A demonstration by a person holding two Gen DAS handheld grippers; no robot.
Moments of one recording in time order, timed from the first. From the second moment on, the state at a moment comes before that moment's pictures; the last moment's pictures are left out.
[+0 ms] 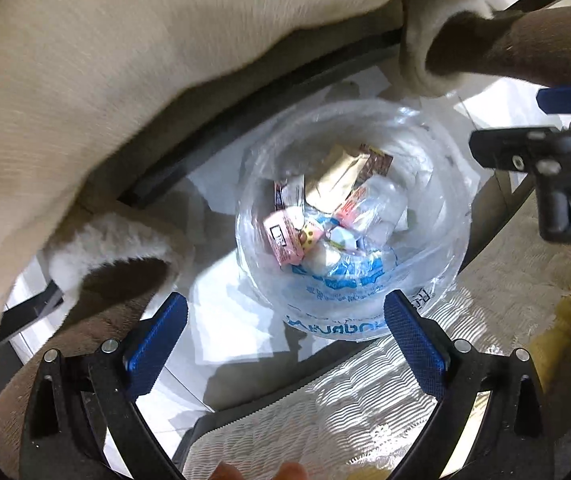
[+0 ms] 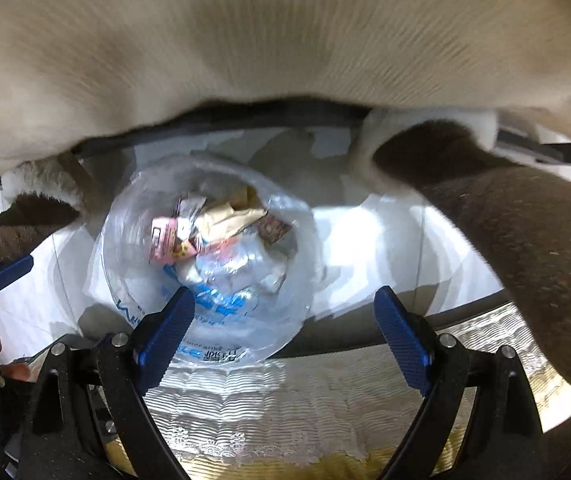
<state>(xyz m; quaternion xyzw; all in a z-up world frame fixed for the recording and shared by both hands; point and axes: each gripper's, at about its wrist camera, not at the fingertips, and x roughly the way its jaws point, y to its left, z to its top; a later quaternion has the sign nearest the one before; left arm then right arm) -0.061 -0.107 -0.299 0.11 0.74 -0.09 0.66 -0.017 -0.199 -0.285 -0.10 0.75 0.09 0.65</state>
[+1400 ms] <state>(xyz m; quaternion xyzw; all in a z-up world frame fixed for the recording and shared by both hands) -0.075 -0.062 -0.070 0.03 0.41 -0.04 0.91 -0.017 -0.257 -0.030 -0.08 0.39 0.21 0.89</state>
